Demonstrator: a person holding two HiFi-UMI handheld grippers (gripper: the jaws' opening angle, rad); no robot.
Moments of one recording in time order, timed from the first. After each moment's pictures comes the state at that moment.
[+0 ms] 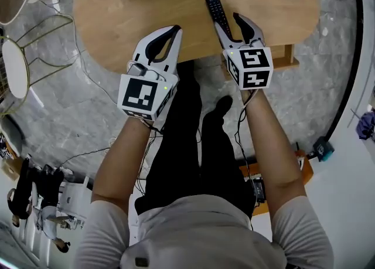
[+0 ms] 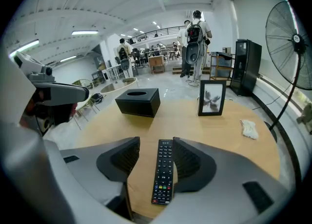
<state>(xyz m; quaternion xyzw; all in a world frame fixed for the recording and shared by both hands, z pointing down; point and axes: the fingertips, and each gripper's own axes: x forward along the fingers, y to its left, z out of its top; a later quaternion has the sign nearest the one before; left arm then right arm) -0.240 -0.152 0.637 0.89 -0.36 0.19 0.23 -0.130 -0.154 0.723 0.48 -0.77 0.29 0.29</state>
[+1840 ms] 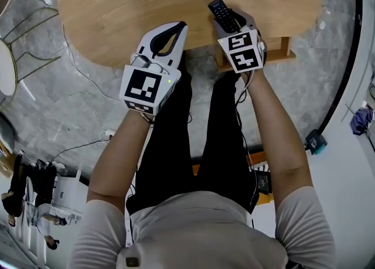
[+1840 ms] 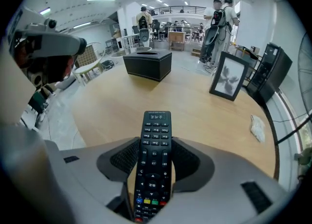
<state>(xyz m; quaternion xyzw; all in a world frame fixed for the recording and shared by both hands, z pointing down) -0.206 -0.124 0.675 0.88 -0.33 0.20 0.27 -0.105 -0.111 0.810 0.37 -0.77 0.27 0.45</state>
